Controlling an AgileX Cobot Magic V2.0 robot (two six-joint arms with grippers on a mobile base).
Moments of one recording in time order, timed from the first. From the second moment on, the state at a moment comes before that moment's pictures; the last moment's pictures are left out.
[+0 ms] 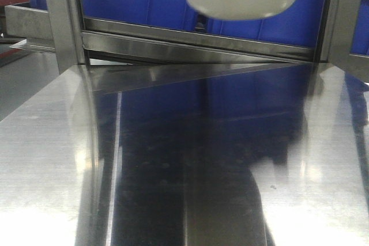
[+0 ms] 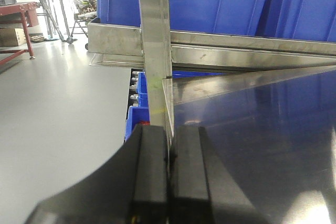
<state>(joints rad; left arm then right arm) -0.16 -0.01 0.01 -0.07 0.08 0.10 0.43 1.29 -1.29 -0.05 0.65 0.11</state>
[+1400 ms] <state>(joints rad) -0.16 -0.01 0.01 -0.07 0.08 0.10 0.18 0.57 -0.60 -0.05 0.40 0.11</state>
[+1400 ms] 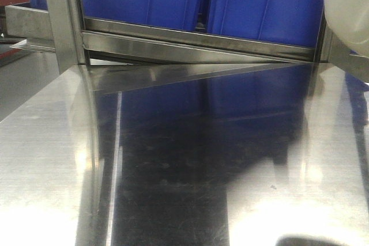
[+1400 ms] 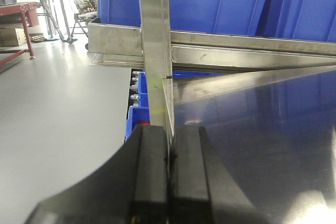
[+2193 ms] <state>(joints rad) -0.16 -0.01 0.01 -0.07 0.08 0.10 0.18 0.57 -0.60 -0.05 0.40 0.11</state>
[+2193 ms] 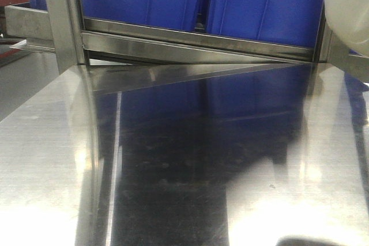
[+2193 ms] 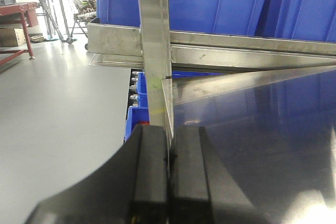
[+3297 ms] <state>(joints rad) -0.16 -0.01 0.01 -0.07 0.08 0.10 0.18 0.56 -0.60 -0.05 0.40 0.11</state>
